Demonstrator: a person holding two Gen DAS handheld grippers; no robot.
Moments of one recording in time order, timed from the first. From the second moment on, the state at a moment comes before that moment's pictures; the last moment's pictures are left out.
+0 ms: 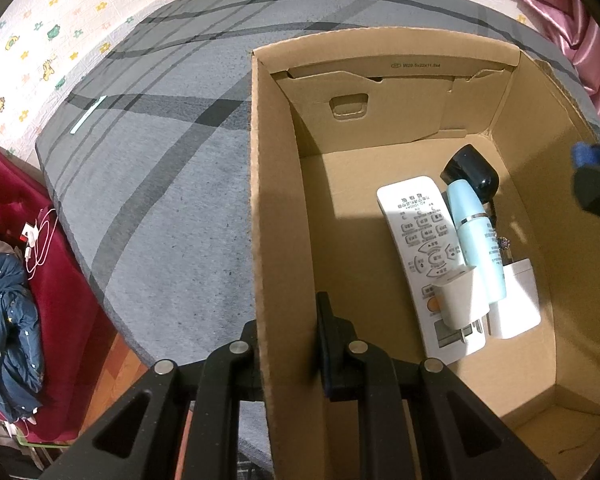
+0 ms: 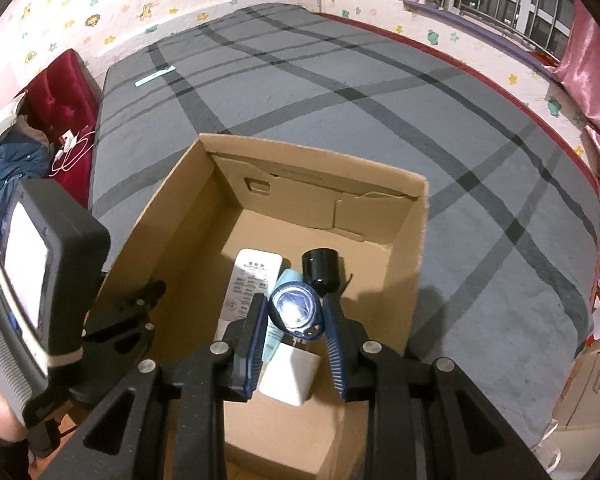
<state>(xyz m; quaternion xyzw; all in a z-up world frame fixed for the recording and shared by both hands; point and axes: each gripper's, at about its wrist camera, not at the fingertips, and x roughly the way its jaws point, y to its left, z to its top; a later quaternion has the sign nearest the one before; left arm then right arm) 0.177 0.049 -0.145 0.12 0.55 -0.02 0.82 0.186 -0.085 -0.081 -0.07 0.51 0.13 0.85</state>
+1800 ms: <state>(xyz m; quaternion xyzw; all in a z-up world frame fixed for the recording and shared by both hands) 0.179 0.052 -0.145 0.12 0.56 -0.02 0.82 0.185 -0.088 -0.085 -0.05 0.51 0.10 0.85</state>
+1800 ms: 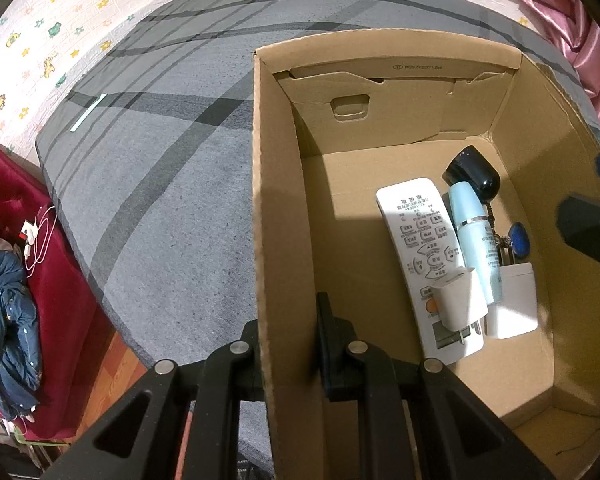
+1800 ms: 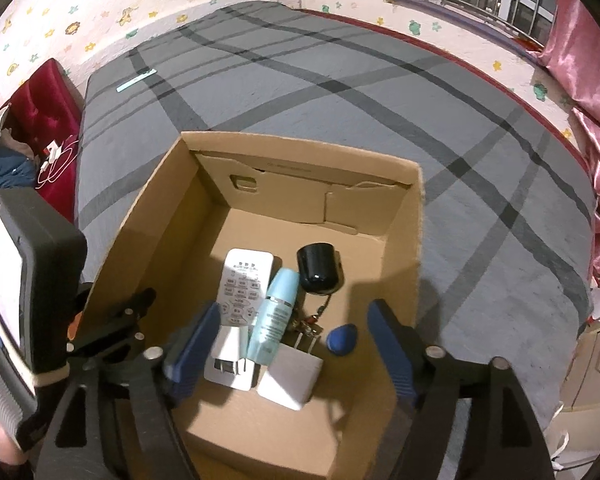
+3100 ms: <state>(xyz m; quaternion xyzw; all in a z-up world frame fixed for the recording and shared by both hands) 0.159 0.039 -0.104 0.11 0.53 -0.02 0.84 0.137 -0.131 -0.046 -0.02 0.49 0.06 0.87</state>
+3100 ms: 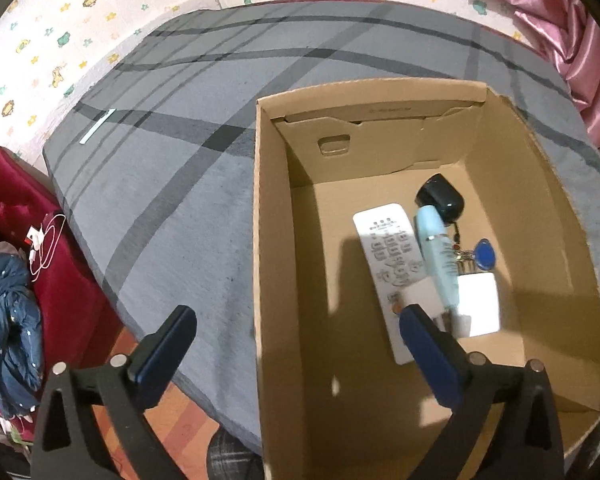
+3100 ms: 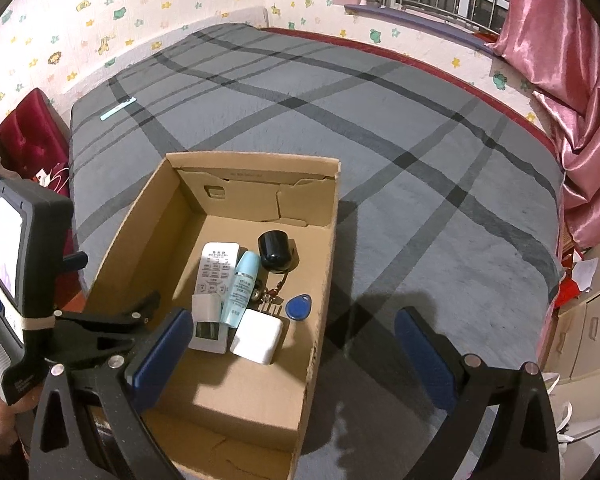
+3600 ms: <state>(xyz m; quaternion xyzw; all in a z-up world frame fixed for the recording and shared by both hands) 0.098 0.026 -0.041 0.07 0.48 -0.02 0.87 0.087 -0.146 -0.008 0.00 0.45 0.05 0.89</state>
